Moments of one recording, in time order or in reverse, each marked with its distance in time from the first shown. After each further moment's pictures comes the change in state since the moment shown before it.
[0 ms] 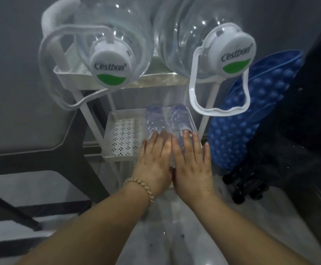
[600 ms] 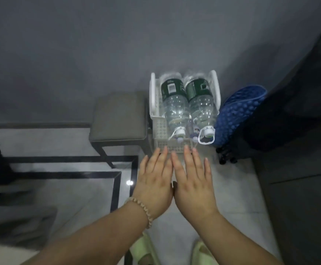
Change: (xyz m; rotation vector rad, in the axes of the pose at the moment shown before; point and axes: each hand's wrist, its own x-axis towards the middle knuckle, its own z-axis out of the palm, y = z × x) left_hand -0.152 0.086 -0.433 -0.050 -0.251 -0.141; right_hand -0.001 -0.097 -0.446 0.273 -0.304 -0.044
